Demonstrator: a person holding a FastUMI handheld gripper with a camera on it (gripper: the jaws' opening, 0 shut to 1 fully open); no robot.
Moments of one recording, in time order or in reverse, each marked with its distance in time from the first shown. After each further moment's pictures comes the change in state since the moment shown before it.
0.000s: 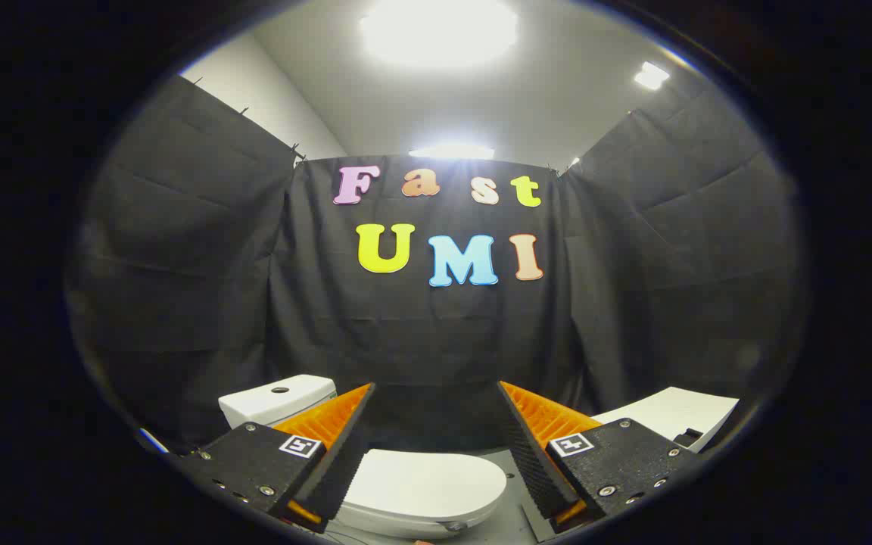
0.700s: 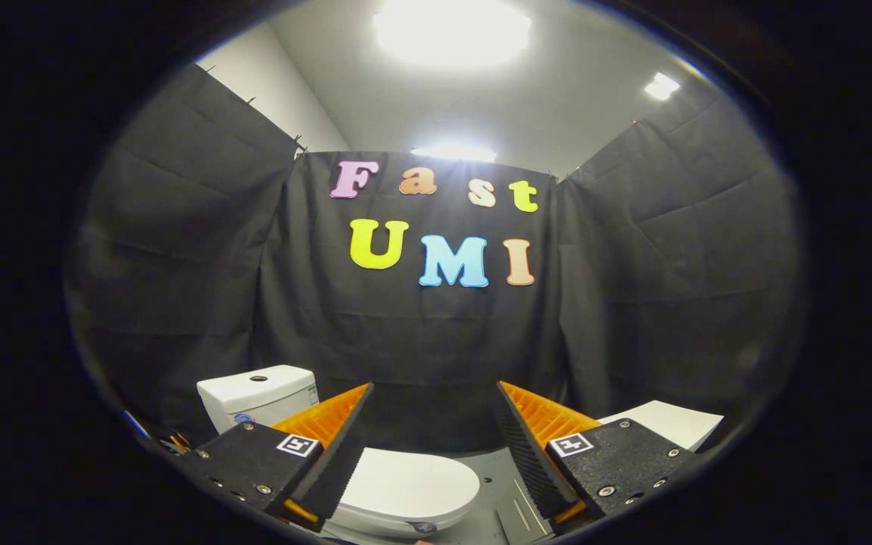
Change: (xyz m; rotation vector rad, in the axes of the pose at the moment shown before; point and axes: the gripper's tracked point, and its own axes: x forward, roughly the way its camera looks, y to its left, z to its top) arm 0.001 -0.035 0.006 -0.008 -0.011 -0.031
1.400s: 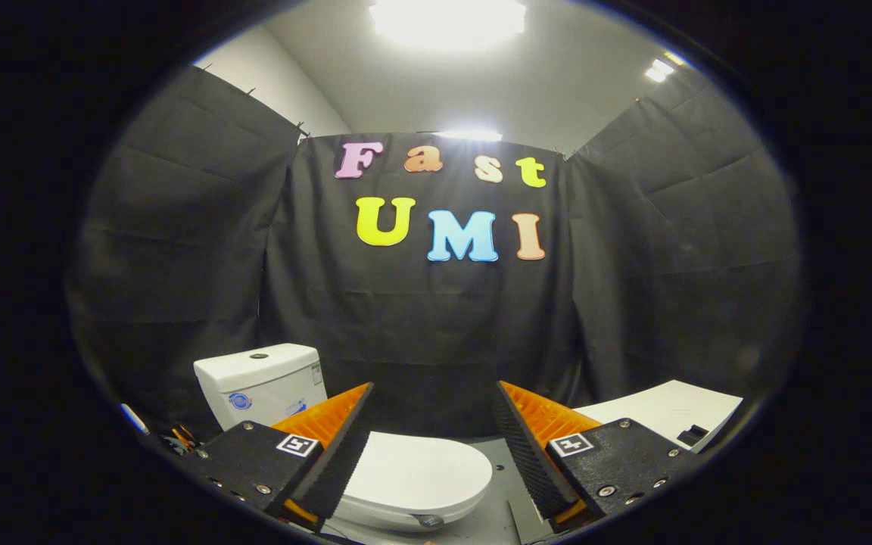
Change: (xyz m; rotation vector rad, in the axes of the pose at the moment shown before) arm 0.028 0.010 -0.092 0.016 0.100 0.068
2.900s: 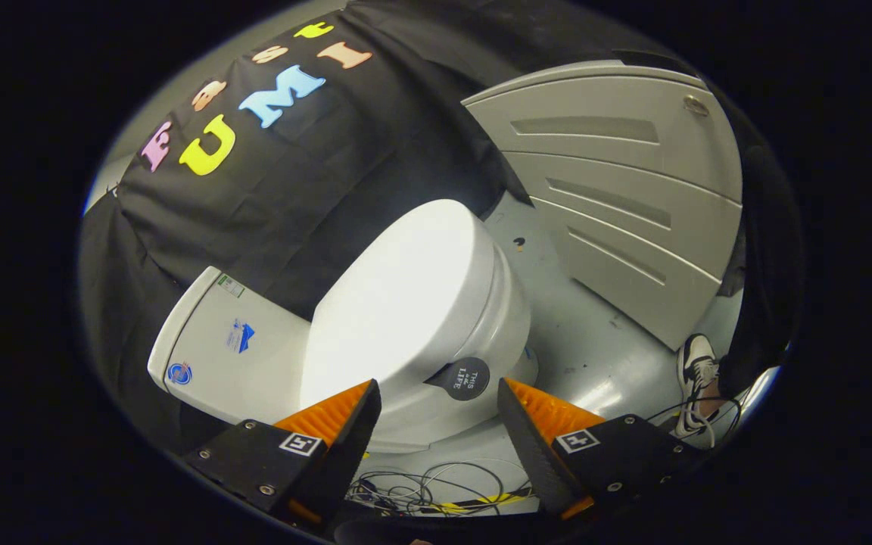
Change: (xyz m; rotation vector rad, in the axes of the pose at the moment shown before) arm -0.004 -0.001 -0.354 0.845 0.664 -0.181
